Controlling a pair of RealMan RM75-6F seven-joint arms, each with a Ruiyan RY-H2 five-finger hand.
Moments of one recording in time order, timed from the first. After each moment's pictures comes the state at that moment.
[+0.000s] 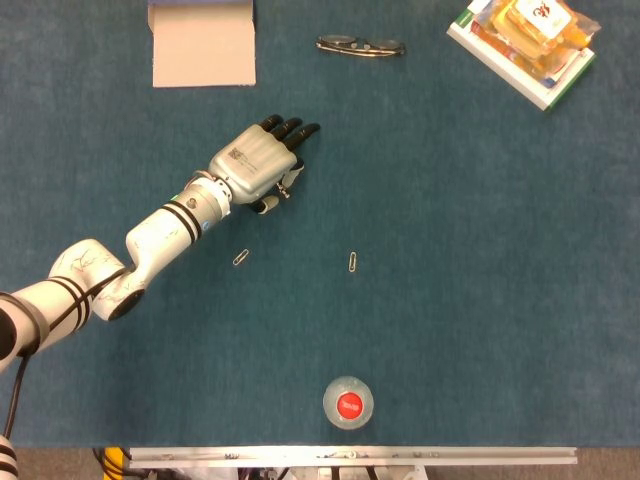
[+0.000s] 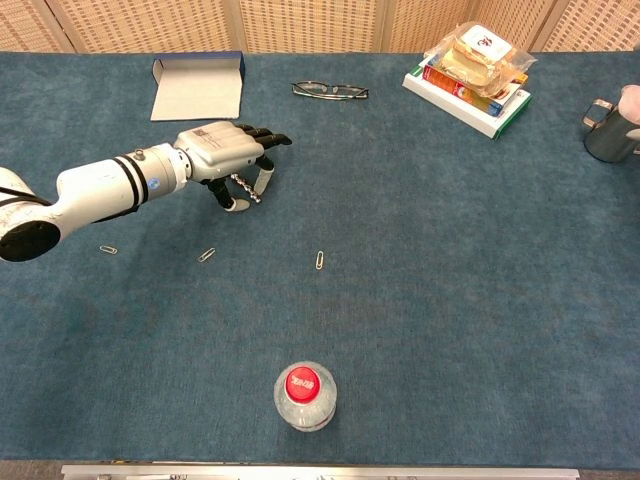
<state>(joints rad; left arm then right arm) -0.96 -1.73 0.00 -0.92 1.50 0.69 -0.07 0.41 -1.30 0.21 -1.36 -1.11 1.11 -0.14</state>
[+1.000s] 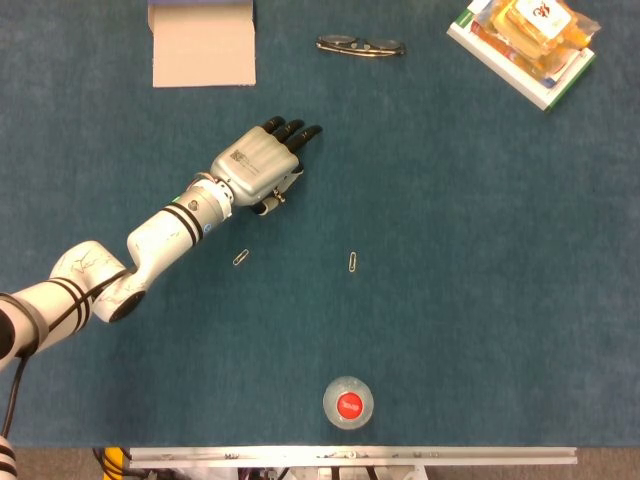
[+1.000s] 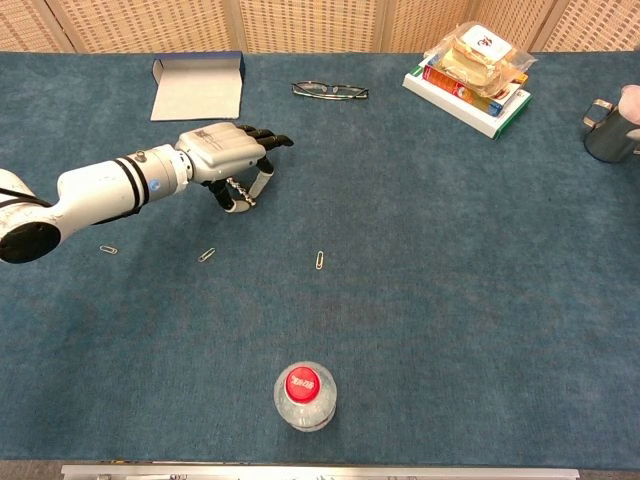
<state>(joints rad) -0.96 -1.72 -0.01 -0.94 1.49 0.69 -0.05 0.41 -1.30 0.21 -1.36 -1.12 1.11 -0.13</state>
